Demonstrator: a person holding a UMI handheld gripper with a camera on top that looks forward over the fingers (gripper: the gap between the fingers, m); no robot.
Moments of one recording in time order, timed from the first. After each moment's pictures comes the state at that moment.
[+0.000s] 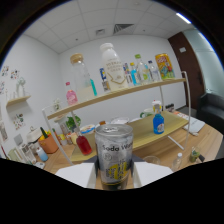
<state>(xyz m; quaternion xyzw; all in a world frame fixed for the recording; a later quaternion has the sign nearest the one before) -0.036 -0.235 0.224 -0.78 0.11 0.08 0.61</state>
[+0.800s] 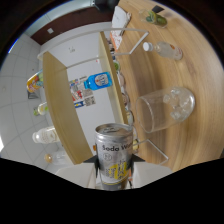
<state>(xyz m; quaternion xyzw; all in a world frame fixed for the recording) -0.028 -0.214 0.218 -0.50 0.54 0.57 0.35</state>
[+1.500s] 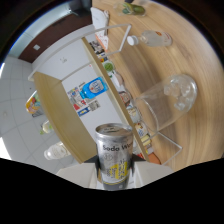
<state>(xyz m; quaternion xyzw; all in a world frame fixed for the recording) -0.010 -0.204 0.233 -0.42 0.58 0.63 0.30</state>
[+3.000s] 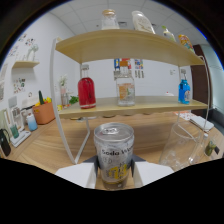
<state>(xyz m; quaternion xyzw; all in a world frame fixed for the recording) -0.082 -0.192 0.077 -0.80 0.02 0.03 0.59</state>
